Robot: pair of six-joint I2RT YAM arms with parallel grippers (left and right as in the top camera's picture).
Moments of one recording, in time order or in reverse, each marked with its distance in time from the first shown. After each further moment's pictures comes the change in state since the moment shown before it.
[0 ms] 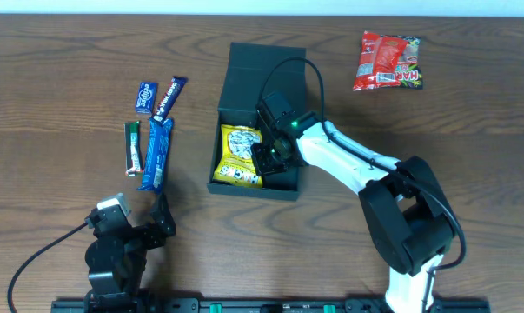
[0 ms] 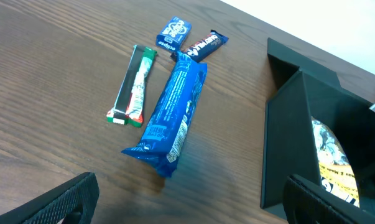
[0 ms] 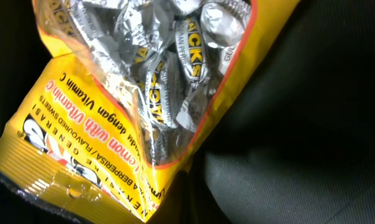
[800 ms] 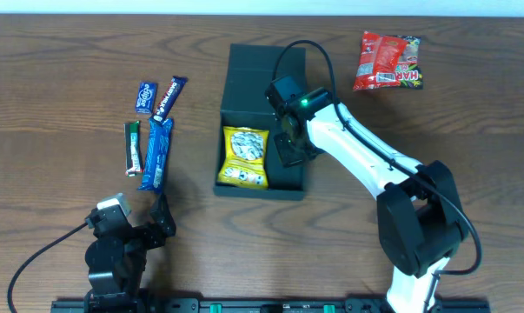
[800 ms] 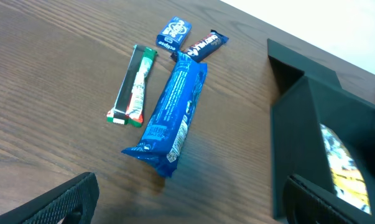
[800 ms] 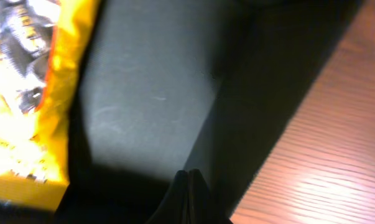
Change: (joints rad) left arm 0.000 0.000 0.000 0.000 0.000 0.000; right arm -0.048 -0.030 0.169 -0.389 0.397 -0.105
